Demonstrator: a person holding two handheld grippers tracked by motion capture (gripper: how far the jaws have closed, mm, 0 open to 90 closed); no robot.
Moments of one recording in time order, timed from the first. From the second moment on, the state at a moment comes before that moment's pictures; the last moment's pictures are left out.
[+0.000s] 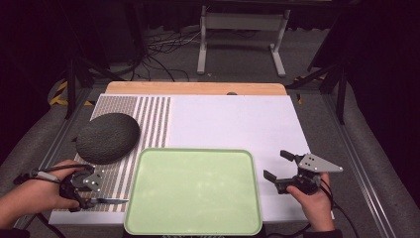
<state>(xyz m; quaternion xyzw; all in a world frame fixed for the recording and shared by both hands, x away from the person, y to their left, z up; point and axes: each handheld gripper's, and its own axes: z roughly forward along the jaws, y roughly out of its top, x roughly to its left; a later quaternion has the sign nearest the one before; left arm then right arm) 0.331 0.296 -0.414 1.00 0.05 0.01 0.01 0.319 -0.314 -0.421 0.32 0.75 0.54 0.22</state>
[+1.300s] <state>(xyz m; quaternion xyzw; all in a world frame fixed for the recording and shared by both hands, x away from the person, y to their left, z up) 0.336 0.300 -0.429 1.00 0.00 0.00 -0.04 0.315 -0.315 -0.423 0.32 0.75 0.54 0.21</state>
